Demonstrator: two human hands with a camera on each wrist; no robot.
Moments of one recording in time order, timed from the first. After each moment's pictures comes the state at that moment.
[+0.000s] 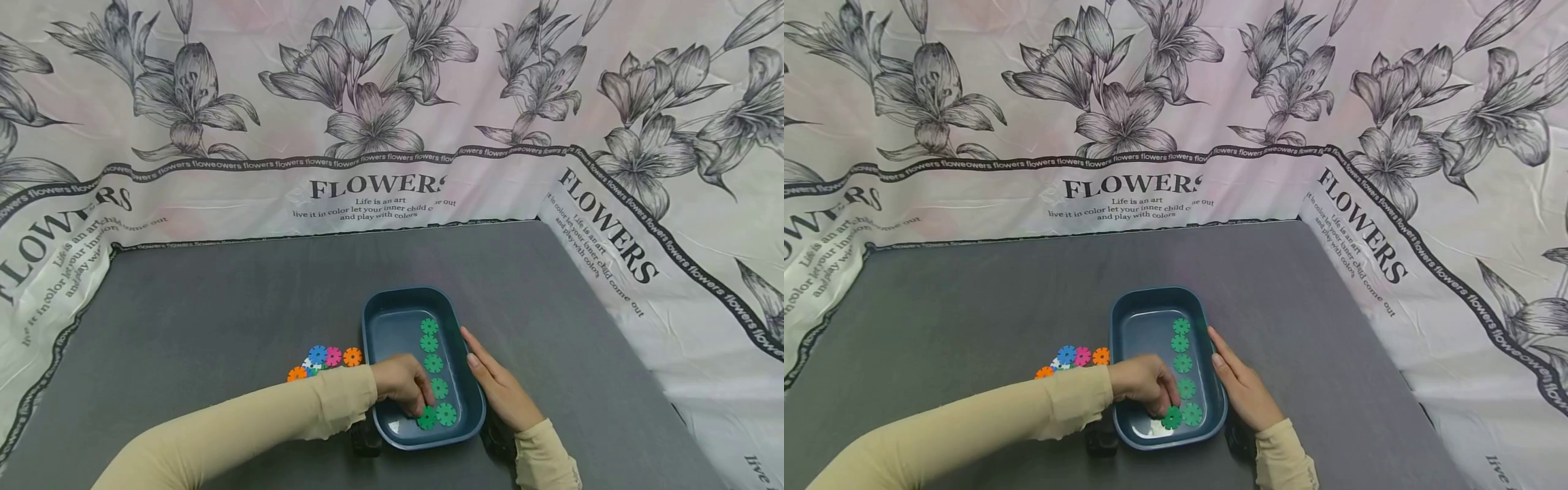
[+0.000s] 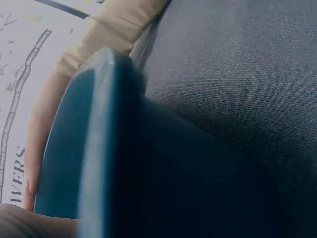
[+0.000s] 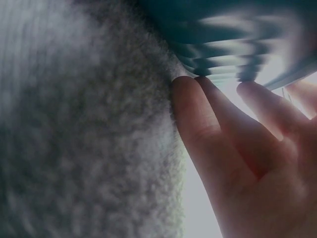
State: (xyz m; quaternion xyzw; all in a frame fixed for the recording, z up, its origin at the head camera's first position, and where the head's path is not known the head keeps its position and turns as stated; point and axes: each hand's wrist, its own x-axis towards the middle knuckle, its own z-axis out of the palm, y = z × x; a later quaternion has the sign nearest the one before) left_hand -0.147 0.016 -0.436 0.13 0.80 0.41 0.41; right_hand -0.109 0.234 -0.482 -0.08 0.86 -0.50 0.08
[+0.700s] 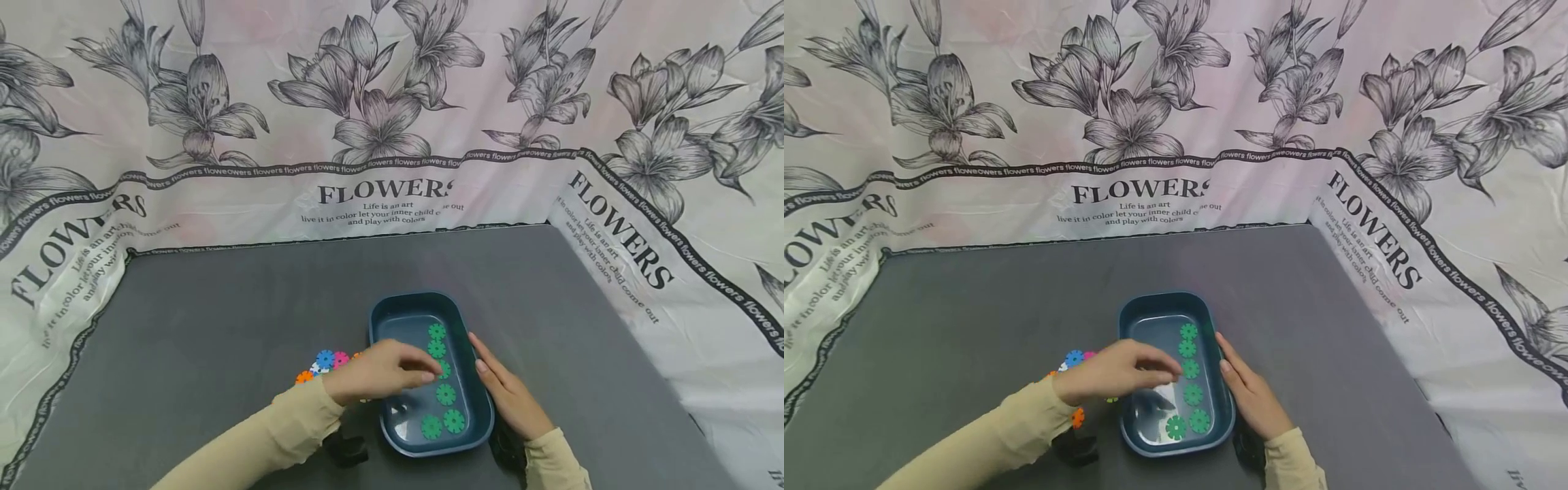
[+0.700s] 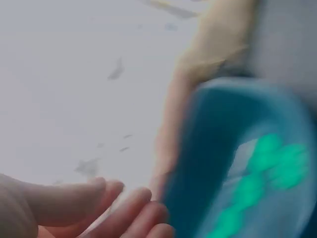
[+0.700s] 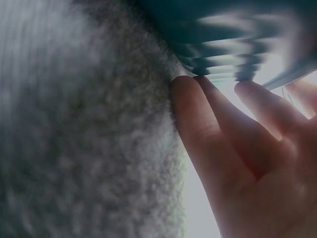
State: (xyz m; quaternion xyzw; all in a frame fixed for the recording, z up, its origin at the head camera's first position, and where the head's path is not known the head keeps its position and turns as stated) left_hand -0.146 -0.032 -0.396 0.26 0.79 0.48 0.29; right_hand -0.111 0.233 -0.481 -0.08 0.87 -0.49 0.08
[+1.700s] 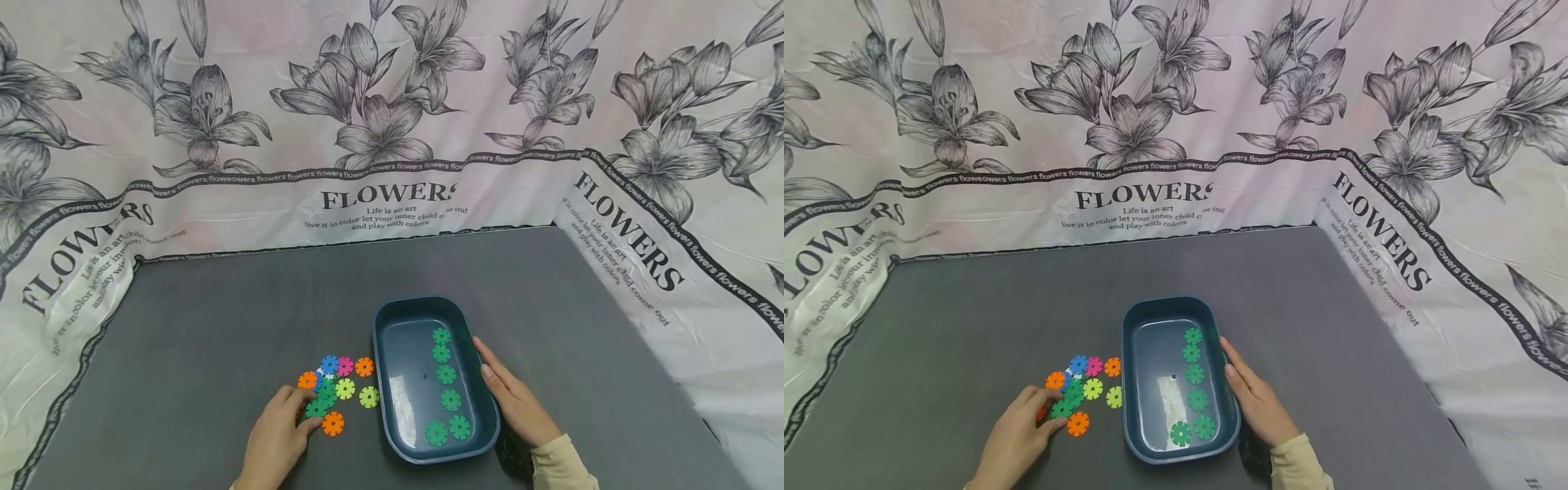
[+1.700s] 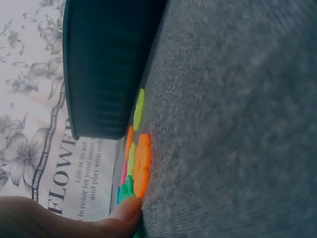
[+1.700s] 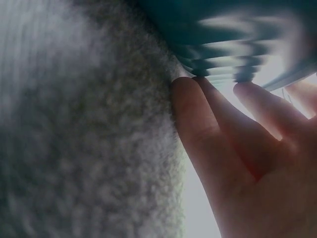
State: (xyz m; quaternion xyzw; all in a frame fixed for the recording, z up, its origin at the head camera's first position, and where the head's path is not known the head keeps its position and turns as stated) left_hand -0.079 -0.136 -0.482 0.00 0.96 0.26 0.00; right_hand -0.110 0.232 -0.483 -0.07 0.88 -0.46 0.07
